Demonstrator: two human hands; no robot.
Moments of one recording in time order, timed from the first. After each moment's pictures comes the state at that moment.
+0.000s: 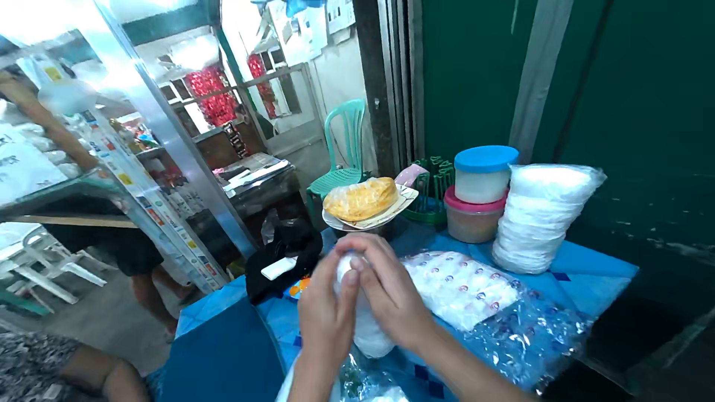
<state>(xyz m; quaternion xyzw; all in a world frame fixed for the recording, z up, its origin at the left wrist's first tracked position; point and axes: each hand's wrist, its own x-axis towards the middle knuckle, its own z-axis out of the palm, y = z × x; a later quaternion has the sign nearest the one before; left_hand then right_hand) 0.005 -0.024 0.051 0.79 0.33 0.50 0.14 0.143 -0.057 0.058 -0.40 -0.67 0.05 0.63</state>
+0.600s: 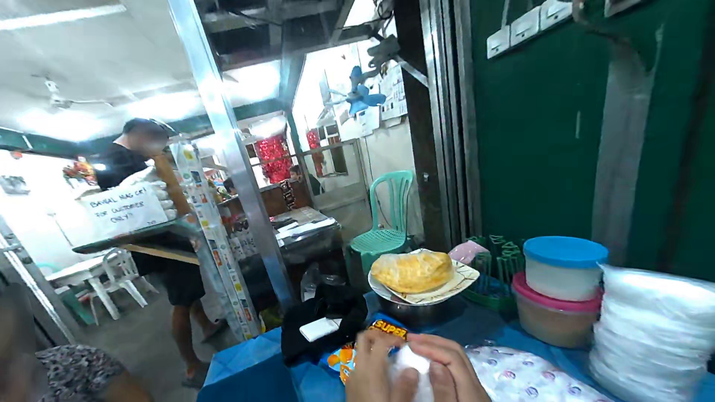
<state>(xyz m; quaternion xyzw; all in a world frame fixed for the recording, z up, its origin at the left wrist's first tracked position) 0.003 -0.011 0.036 0.77 0.32 0.52 0.17 0.132 -0.038 0.012 -0.35 -0.62 -0.02 0.71</state>
